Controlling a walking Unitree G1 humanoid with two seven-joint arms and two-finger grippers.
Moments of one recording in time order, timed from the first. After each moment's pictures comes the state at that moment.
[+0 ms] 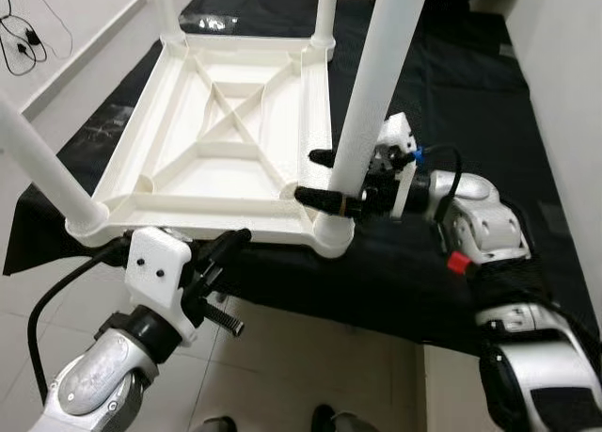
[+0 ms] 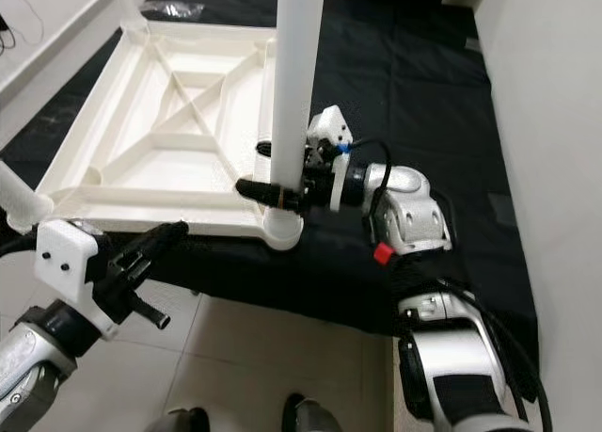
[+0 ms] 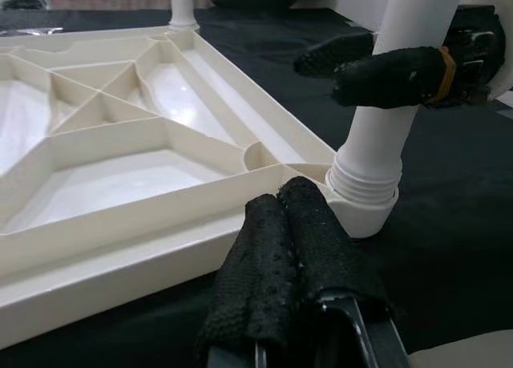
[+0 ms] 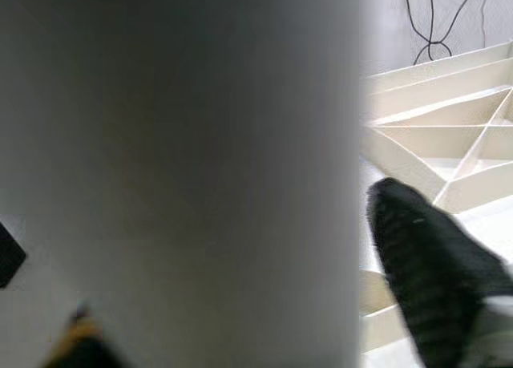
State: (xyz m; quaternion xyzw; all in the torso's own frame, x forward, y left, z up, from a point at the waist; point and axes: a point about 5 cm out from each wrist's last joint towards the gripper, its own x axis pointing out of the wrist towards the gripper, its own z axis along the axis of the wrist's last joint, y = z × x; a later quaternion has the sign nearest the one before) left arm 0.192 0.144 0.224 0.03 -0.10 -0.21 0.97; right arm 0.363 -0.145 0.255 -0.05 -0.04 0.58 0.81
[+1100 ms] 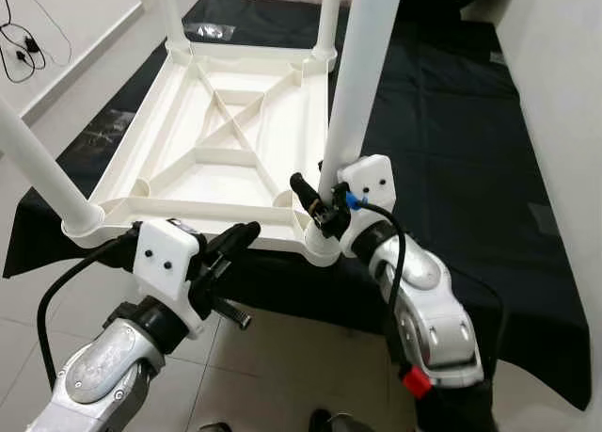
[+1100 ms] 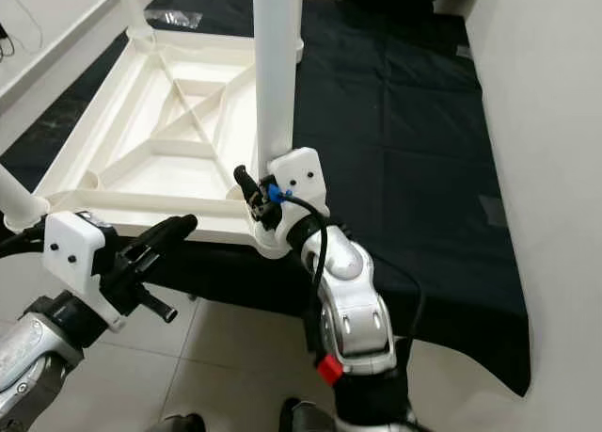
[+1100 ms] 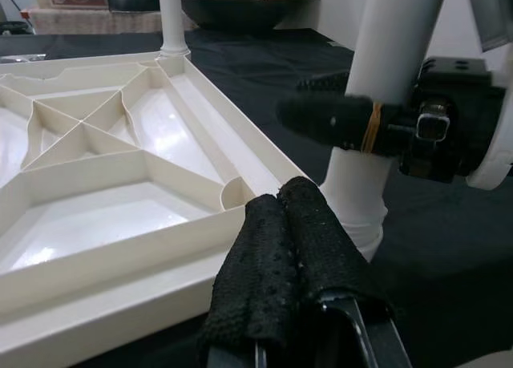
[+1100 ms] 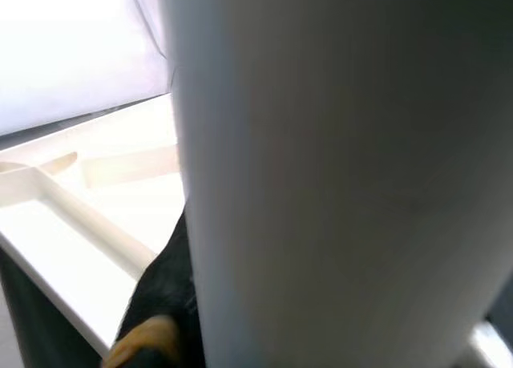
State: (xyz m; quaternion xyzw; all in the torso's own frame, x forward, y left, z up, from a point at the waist) left arm 0.200 0.142 0.227 0.02 -0.11 -0.22 0.97; right arm 0.311 -0.083 0.223 -0.07 -0.06 0.28 0.96
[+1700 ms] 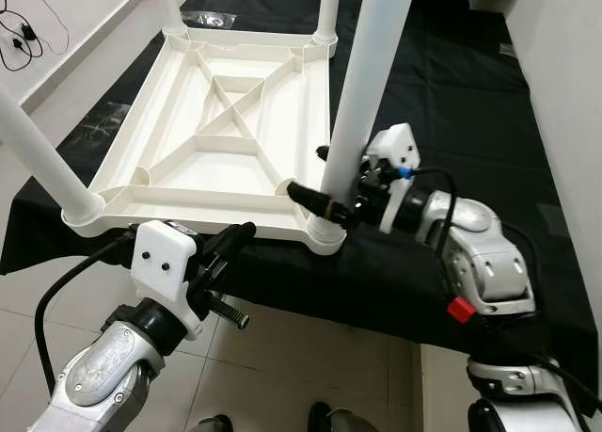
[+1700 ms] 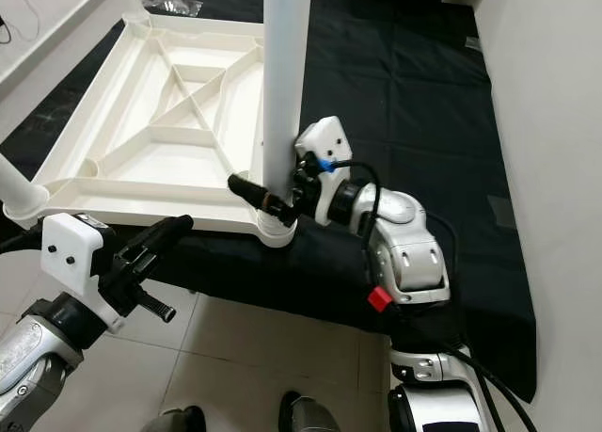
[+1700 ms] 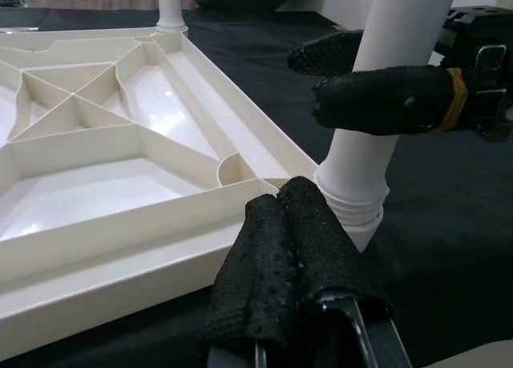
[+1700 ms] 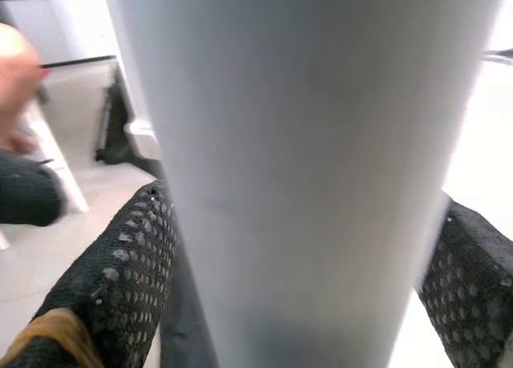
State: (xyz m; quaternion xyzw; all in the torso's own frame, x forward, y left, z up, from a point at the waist) left arm 0.199 0.140 0.224 0.02 -0.10 -0.22 0.97; right arm 0.327 -0.124 0.254 -0.08 -0.07 0.51 0.85
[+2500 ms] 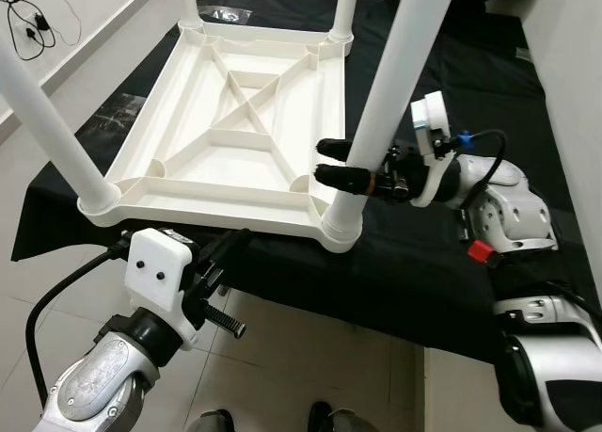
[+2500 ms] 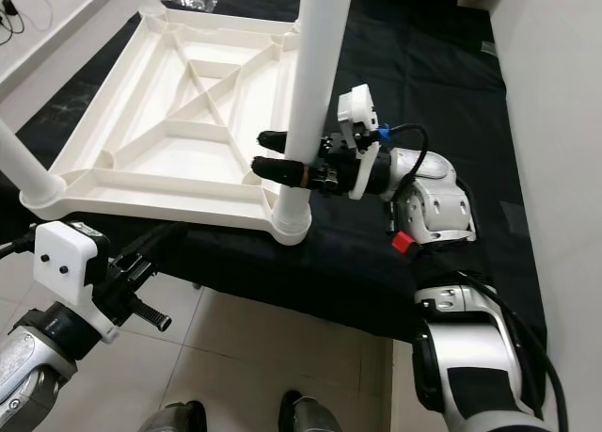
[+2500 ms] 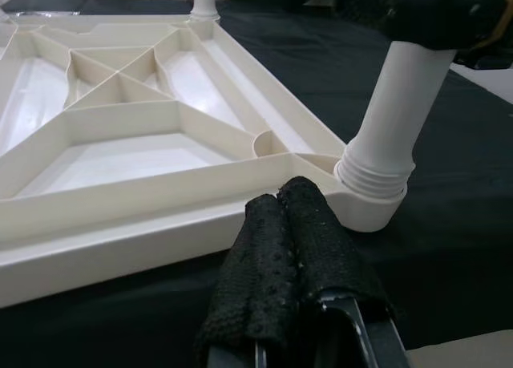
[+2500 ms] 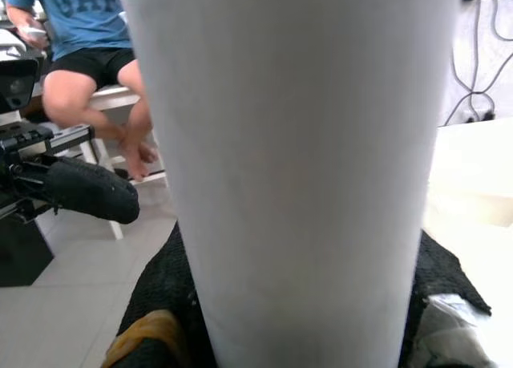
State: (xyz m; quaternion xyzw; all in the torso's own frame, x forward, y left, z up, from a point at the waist) left arm 0.190 0.144 0.222 0.03 -0.09 -0.21 0.97; right arm 0.342 -0.159 0.267 -0.04 -0.09 0.62 0.78
